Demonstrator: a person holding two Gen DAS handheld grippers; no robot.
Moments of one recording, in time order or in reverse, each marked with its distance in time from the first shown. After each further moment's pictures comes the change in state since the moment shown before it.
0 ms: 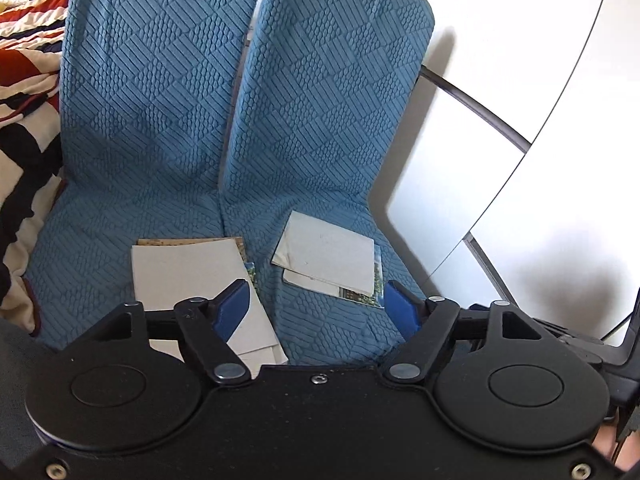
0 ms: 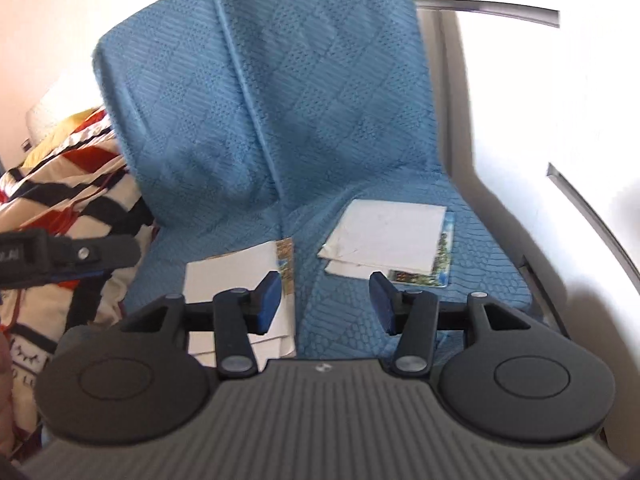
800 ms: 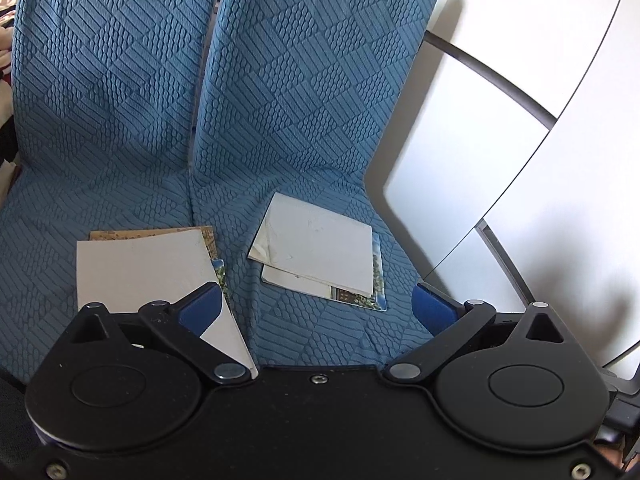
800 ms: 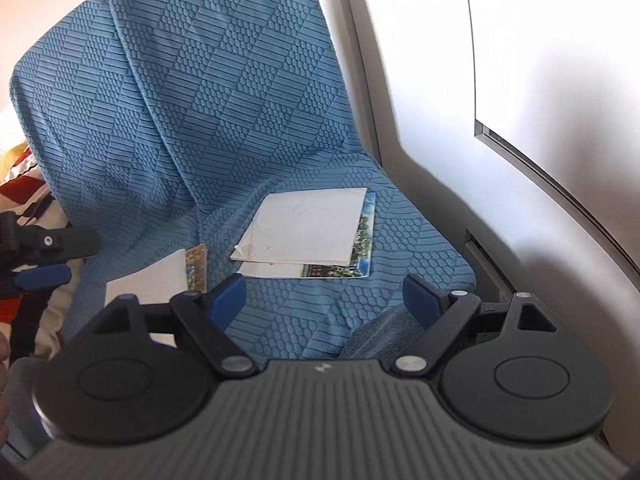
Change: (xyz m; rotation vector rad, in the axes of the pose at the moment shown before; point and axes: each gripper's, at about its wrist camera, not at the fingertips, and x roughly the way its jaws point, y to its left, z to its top) left arm 0.107 -0.006 -0.006 -0.002 0.055 -0.024; right arm 0.039 -0.074 -0.022 0.123 0.002 -0.123
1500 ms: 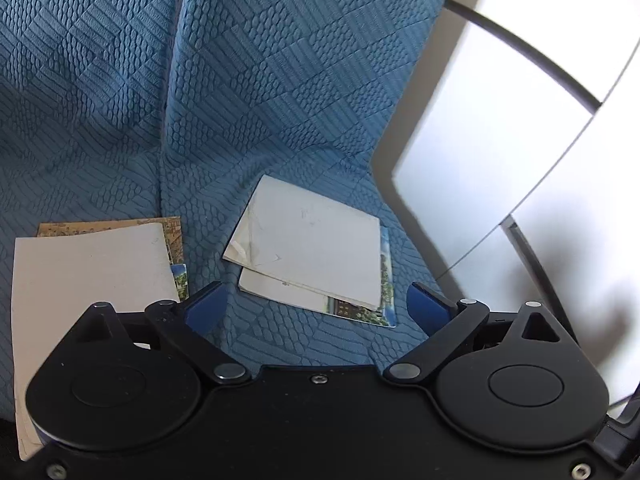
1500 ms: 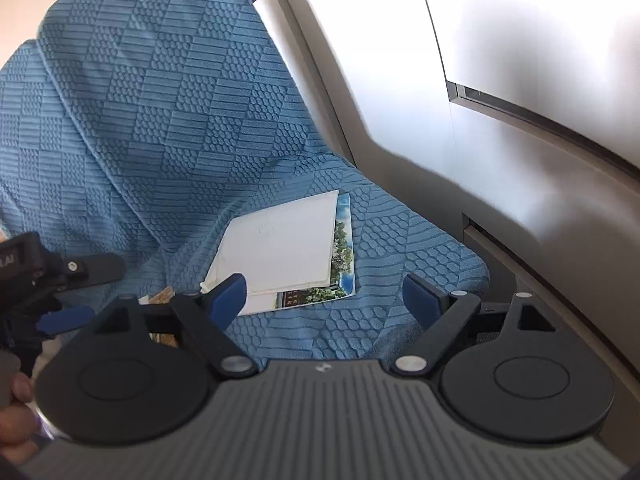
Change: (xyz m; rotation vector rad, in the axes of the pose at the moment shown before) left arm 0.103 -0.004 0.008 -0.024 0.060 0.011; right arm 0.065 -0.019 -0.003 0.199 -0.056 -0.033
